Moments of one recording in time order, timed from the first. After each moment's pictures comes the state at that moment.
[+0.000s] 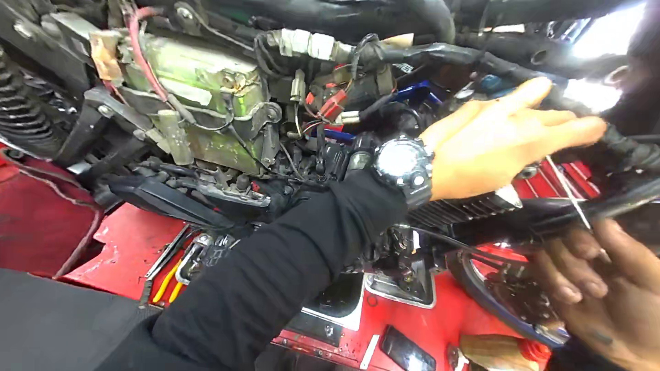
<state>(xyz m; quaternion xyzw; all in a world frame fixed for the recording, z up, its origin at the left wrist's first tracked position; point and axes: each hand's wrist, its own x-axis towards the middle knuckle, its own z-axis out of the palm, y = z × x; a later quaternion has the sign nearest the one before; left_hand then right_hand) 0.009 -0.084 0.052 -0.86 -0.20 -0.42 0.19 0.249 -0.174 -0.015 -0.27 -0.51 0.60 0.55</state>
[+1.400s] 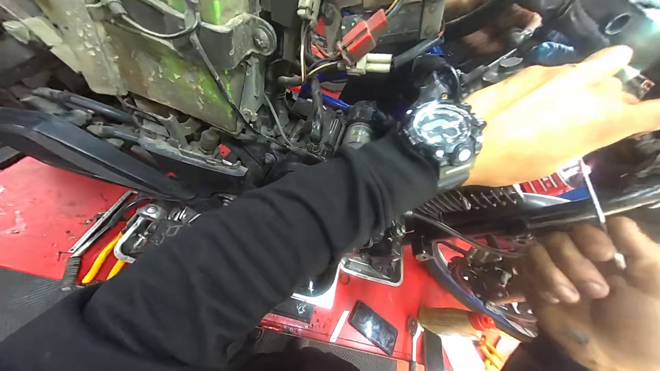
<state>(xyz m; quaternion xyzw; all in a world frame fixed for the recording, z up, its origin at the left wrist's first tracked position) 0.005 -0.085 0.062 -0.89 -0.21 -0.38 0.16 0.210 -0.191 -0.003 -0.29 -0.49 0.56 0.60</state>
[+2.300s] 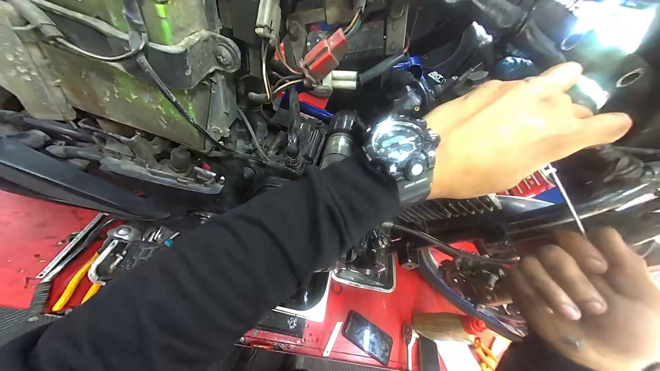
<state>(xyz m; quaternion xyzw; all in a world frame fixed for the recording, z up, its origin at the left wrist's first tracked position) 0.005 -0.082 0.054 -0.87 -0.19 -0.42 0.17 0.241 -0.181 -0.006 -0.18 -0.47 0.65 0.58</state>
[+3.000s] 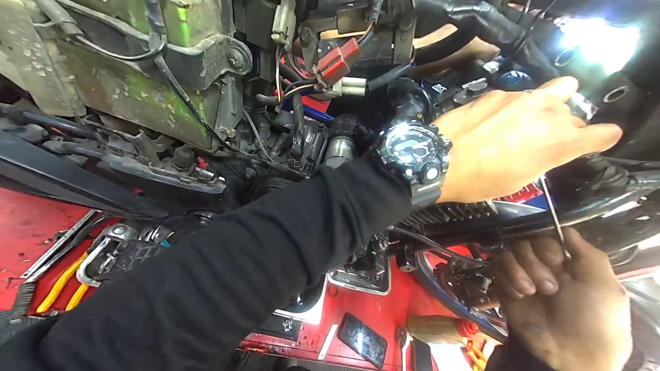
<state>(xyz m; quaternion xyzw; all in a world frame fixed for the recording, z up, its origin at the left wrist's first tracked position) 0.004 -0.084 0.059 -0.88 -0.20 -0.41 0.15 0.203 -0.187 -0.004 -0.40 -0.44 0.47 0.65</state>
